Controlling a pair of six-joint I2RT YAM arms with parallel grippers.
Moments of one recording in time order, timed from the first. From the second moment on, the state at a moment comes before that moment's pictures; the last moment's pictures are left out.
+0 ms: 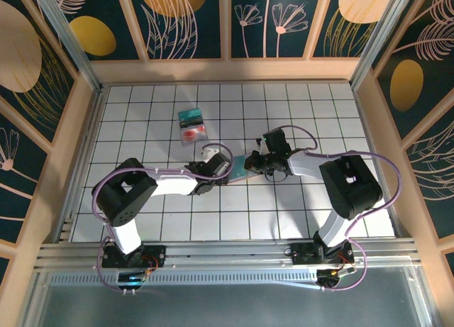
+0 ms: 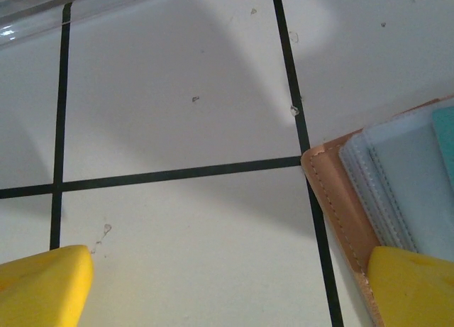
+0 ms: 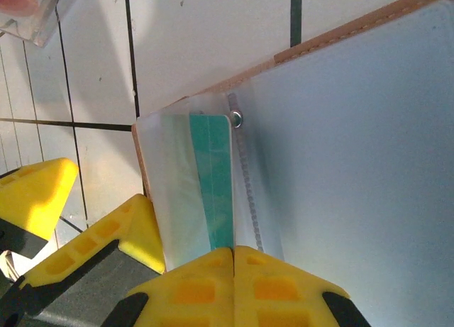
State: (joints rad) left arm -0.87 1.79 0.86 -0.09 -0.48 -0.64; right arm 0.49 1.69 0.80 -0.05 -0.48 0.70
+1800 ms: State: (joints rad) left arm -0.87 1.85 0.96 -0.11 -0.47 -0.59; right arm 0.47 1.69 0.76 0.11 -0.57 0.75
